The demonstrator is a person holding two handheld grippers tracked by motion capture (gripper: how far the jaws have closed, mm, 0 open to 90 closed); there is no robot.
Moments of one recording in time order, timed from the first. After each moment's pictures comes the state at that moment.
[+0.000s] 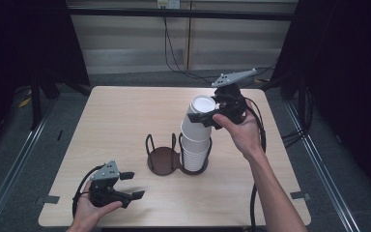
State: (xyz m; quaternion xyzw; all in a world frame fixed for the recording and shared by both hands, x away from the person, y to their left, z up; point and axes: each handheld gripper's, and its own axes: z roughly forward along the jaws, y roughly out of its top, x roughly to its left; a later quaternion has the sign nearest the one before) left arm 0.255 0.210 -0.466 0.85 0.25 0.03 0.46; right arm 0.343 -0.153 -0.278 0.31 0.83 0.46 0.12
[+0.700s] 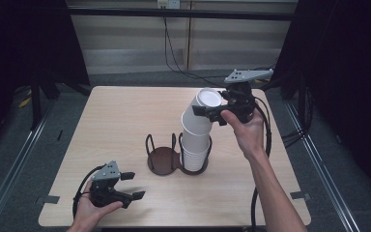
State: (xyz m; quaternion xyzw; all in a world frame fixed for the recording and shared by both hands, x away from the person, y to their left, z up) left arm 0.255 0.208 -0.467 0.85 0.26 0.03 0.46; right arm 0.336 -0.169 -0.270 0.32 0.78 0.52 0.13
